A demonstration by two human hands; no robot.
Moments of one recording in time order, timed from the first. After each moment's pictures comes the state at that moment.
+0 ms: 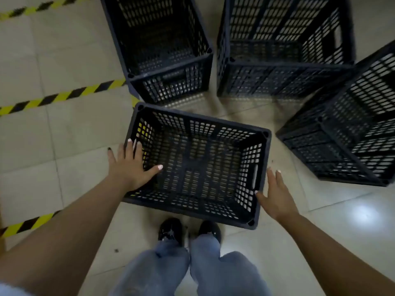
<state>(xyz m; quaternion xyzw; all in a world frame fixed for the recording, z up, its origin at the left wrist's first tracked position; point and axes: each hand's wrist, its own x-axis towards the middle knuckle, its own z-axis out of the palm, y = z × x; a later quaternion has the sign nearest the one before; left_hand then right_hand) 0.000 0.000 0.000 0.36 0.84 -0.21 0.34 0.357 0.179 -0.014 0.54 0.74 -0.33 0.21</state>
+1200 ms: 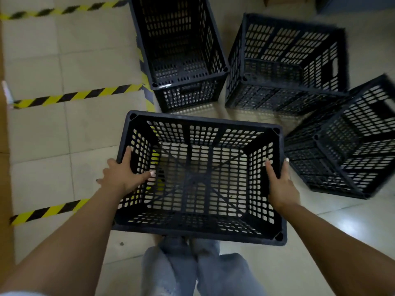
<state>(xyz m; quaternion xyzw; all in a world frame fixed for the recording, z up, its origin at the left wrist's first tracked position) -0.037 -0.065 0.052 0.15 0.91 -0.04 0.38 0.300 0.185 0.061 0.48 0.81 -0.17 0.28</state>
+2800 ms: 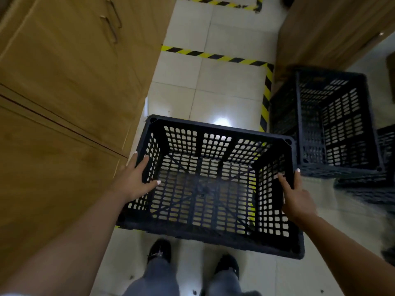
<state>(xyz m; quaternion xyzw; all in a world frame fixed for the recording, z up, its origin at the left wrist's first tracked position) -0.428 -0.393 0.077 0.15 0.92 0.06 0.36 -0.187 -0.012 0.070 0.31 0.90 -0.08 0.30</state>
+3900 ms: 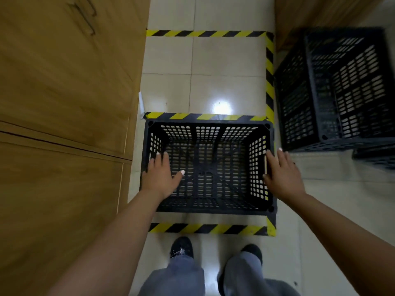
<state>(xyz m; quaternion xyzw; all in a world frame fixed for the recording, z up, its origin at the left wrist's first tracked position) -0.445 -0.345 0.034 0.19 0.91 0.02 0.37 -0.254 -0.070 0.021 0.32 0.91 -0.13 0.23</state>
